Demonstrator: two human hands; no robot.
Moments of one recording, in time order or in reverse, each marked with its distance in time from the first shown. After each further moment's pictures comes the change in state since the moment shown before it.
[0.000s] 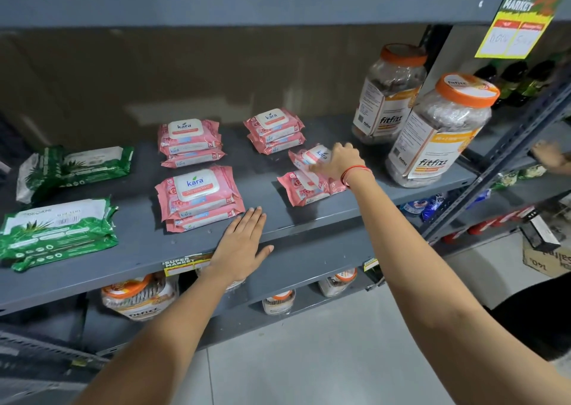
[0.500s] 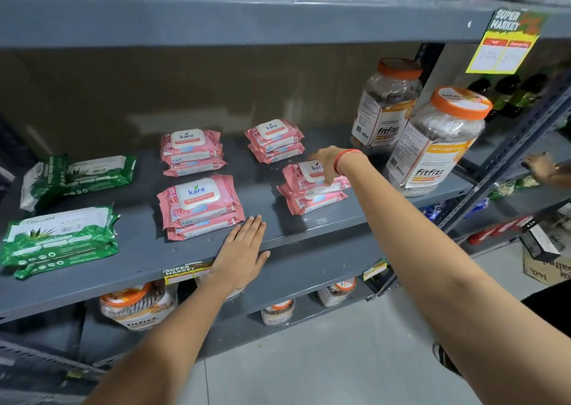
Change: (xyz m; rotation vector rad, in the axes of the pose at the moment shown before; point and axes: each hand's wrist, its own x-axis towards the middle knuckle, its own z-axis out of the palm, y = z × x) left_hand 0.000 0.000 0.004 0.003 0.033 -0.017; right_hand 0.008 -0.024 -0.035 -0.370 -0.340 -0.255
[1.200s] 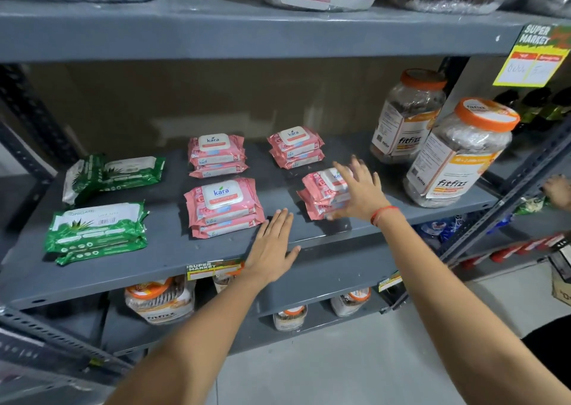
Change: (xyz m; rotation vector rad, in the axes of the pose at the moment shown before) left_hand 0.013 0.021 -0.016 -0.269 0.113 -0.058; right_hand -0.009 0.026 0.081 0.175 0.433 -0.078
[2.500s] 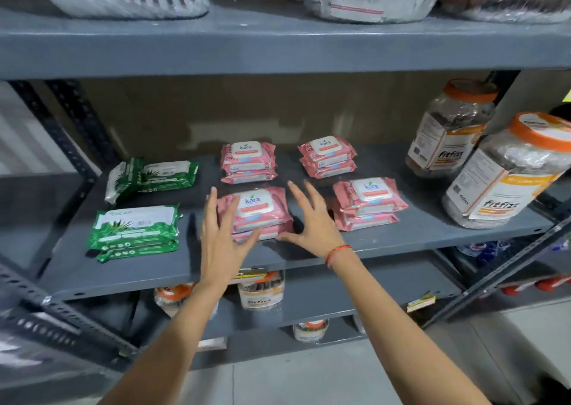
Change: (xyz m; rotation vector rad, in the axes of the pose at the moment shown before) left_hand -0.050 -0.084 -0.068 -0.273 0.602 -0.310; right_hand -0.015 -0.144 0.051 0.492 0.152 -0.336
